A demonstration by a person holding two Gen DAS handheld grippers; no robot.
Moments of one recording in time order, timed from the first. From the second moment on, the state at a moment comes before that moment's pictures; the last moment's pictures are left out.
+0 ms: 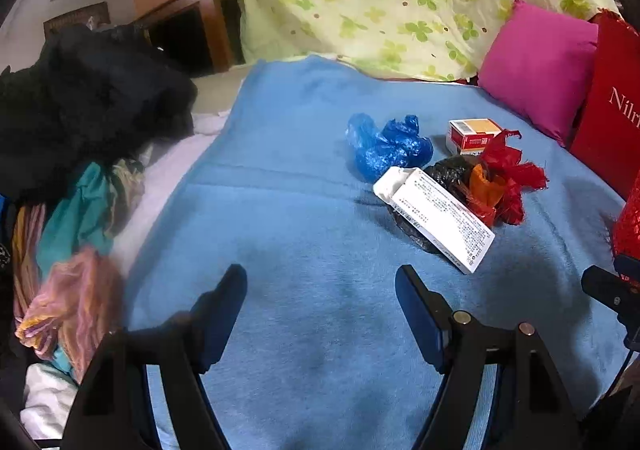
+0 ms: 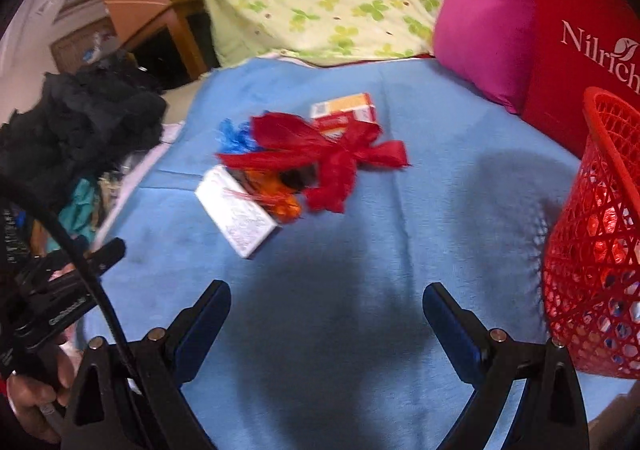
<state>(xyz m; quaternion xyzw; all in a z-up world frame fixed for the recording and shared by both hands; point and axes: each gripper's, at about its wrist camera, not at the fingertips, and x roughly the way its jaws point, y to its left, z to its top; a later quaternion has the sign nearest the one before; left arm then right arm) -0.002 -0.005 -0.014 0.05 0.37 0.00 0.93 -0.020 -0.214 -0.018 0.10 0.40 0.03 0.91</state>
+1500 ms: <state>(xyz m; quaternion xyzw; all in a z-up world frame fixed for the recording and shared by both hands) 0.071 -0.030 -0.037 0.01 0.41 -0.05 0.91 0.067 -0.247 -0.013 0.22 0.37 0.10 0.90</state>
